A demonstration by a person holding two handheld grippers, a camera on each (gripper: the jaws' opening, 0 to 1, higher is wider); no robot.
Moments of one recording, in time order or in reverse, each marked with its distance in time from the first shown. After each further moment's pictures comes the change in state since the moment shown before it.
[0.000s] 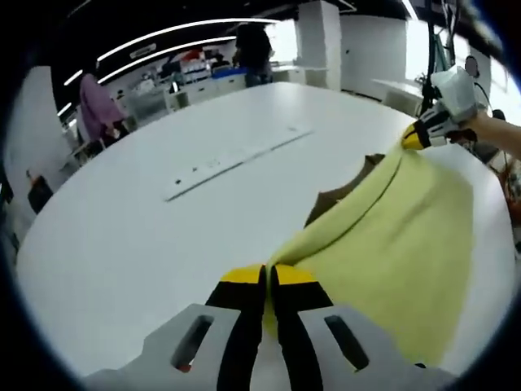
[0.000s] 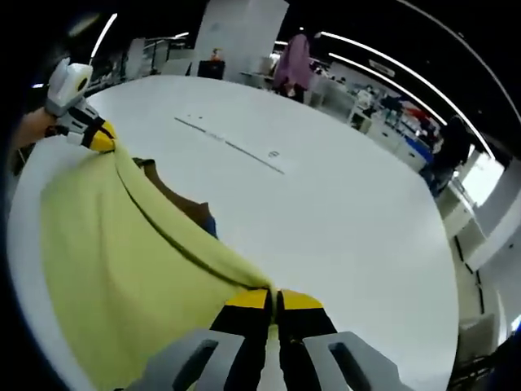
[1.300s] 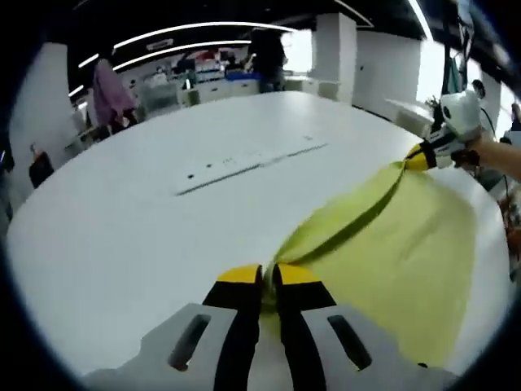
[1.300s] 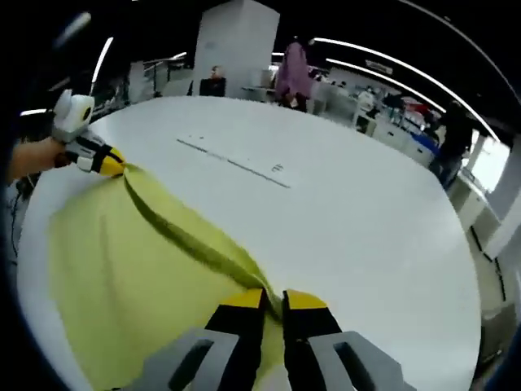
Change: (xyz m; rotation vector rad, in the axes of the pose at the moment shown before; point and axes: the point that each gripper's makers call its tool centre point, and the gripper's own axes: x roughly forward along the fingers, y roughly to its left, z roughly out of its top) left arm 0.003 0.021 0.008 -0.205 -0.080 0.011; right arm 0.008 -0.005 0.018 0.145 -0.078 0.035
